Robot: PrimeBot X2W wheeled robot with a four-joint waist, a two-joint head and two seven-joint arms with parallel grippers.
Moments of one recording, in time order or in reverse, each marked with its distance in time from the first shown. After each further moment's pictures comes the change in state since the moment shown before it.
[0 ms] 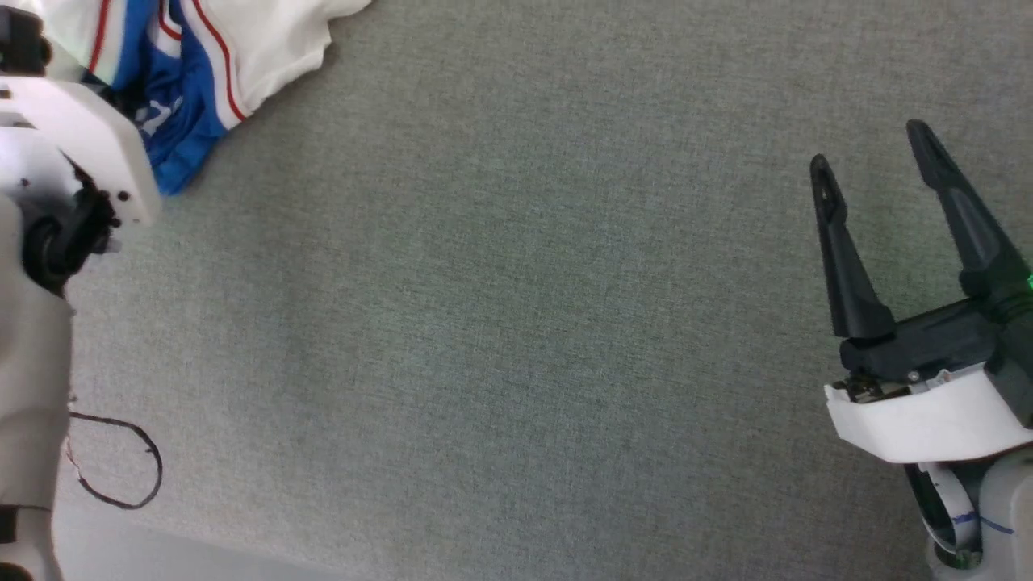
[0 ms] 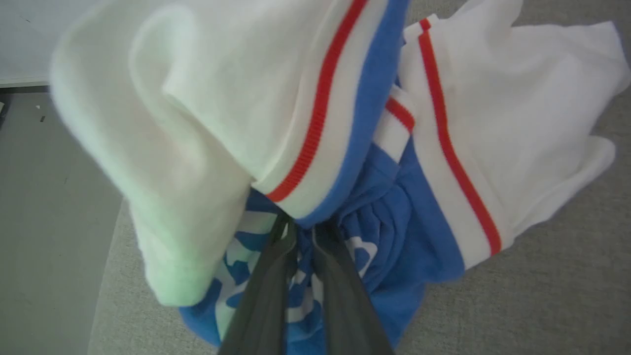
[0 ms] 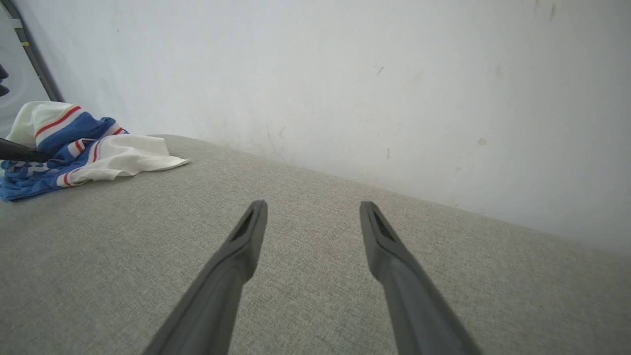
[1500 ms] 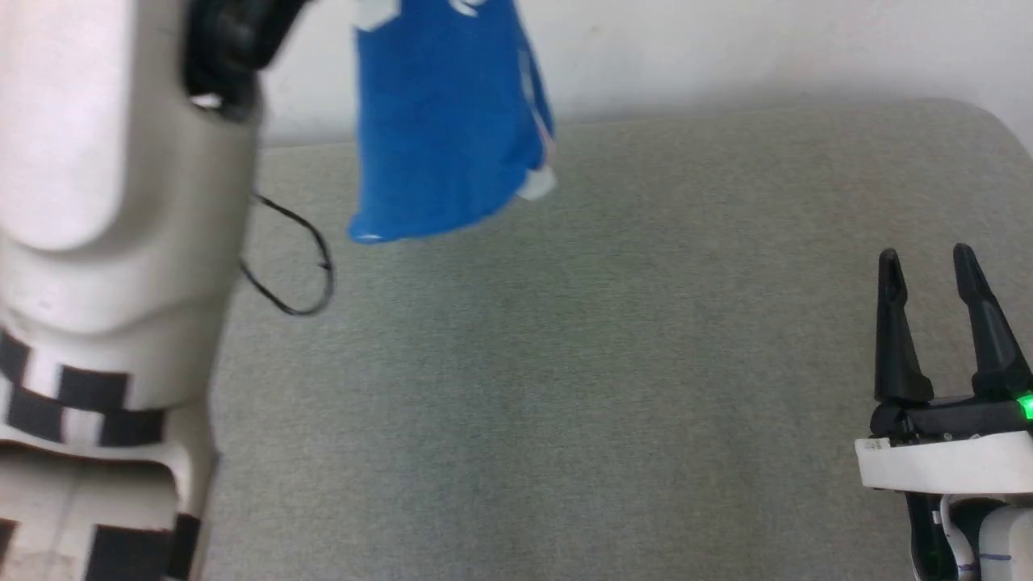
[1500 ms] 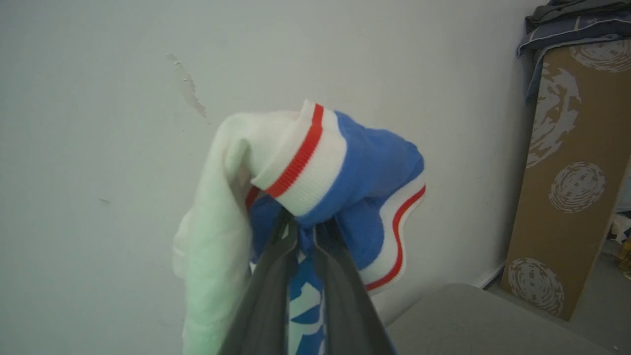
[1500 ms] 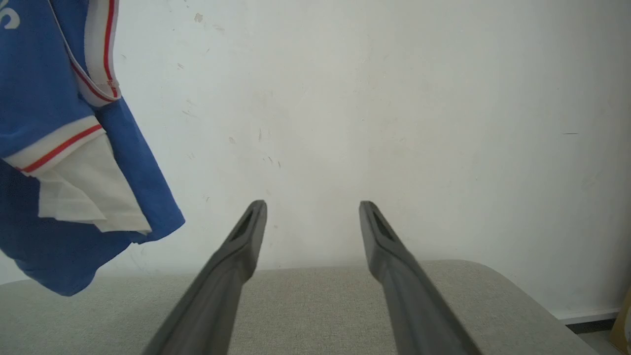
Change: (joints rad) left arm -0.339 -0.235 -0.169 -0.392 -0.058 0.066 0.069; right arm 0.154 0.103 -0.172 0.254 0.167 0.000 -0.231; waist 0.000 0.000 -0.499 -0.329
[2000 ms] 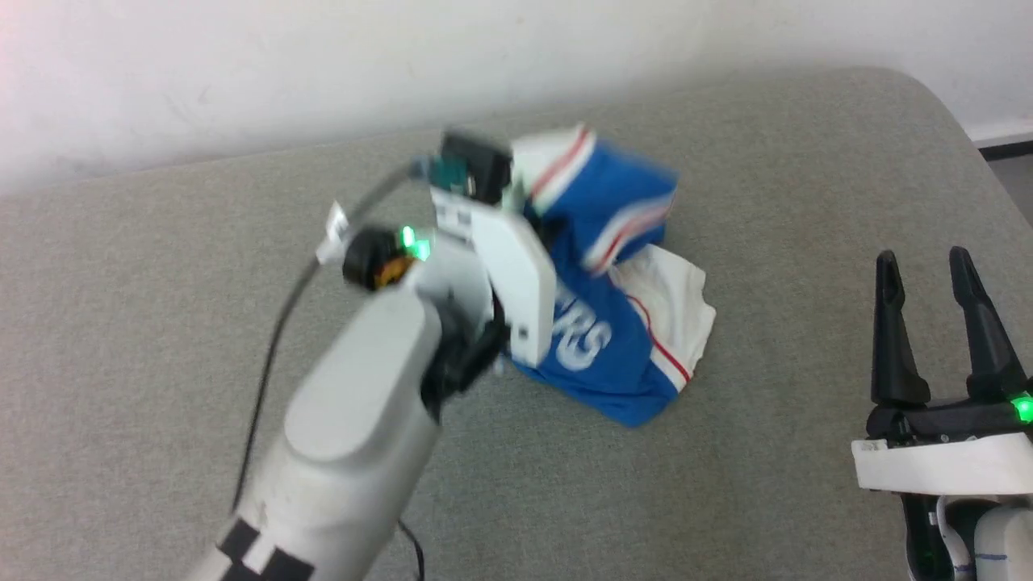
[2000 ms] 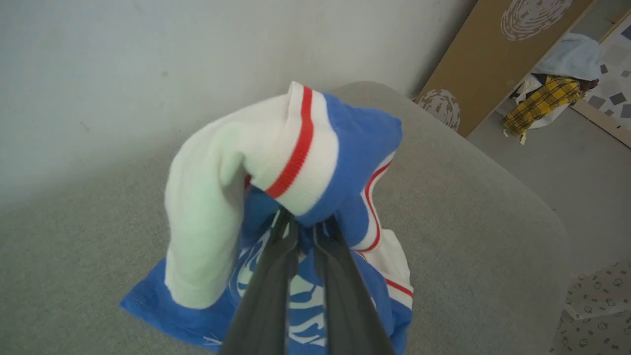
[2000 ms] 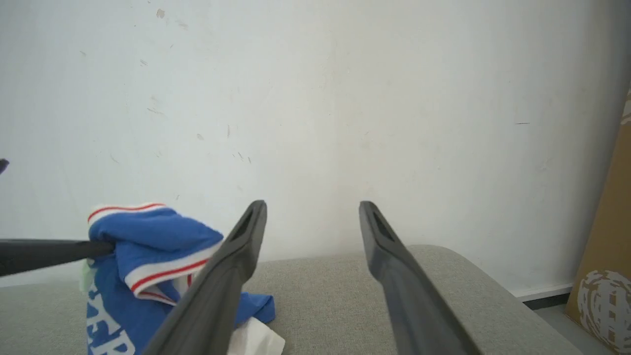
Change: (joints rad) left arm 0.451 -0.150 -0.199 0.166 -0.041 0.038 -0.044; right arm 0.000 0.000 -0.003 0.015 0.021 0.000 -0.016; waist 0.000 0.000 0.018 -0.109
